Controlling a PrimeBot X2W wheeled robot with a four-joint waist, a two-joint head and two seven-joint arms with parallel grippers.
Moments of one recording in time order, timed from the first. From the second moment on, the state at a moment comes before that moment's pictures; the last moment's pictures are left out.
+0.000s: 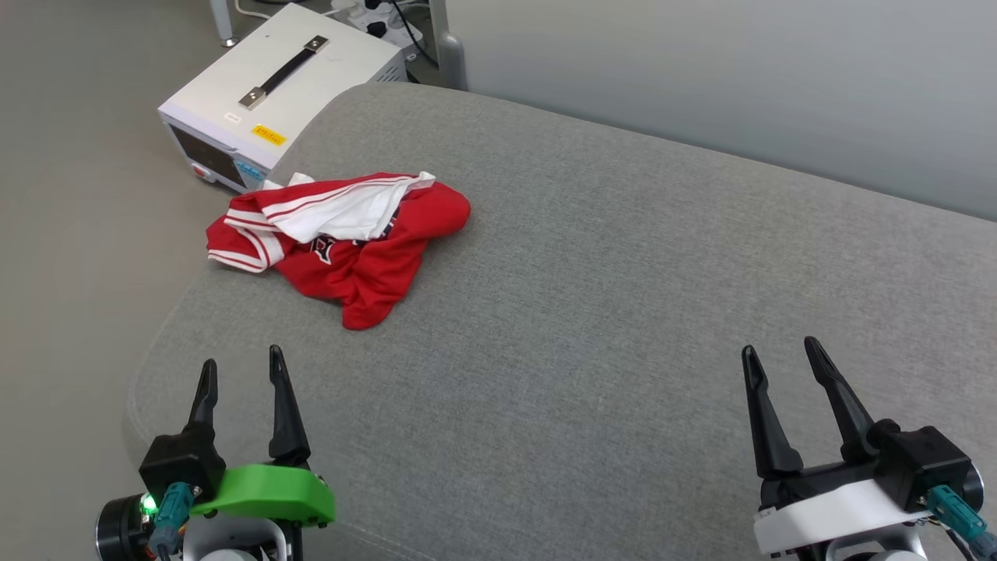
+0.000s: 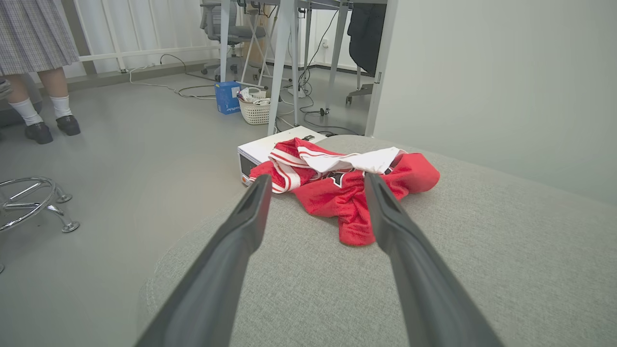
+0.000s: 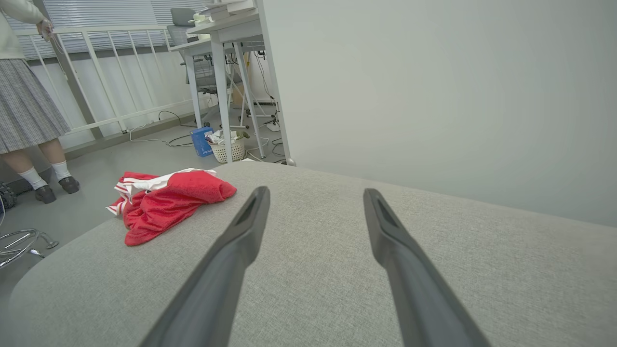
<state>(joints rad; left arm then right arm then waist) 0.01 0.05 0.01 0.04 -0.17 0.09 -0.23 0.08 -0.05 0.07 -0.09 0.16 0.13 -0.23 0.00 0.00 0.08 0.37</state>
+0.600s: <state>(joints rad) -0.11 0.07 0.13 0.14 -0.21 -0.01 -0.26 0.08 -0.05 0.10 -0.11 0.18 0.13 -0.26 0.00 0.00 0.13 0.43</state>
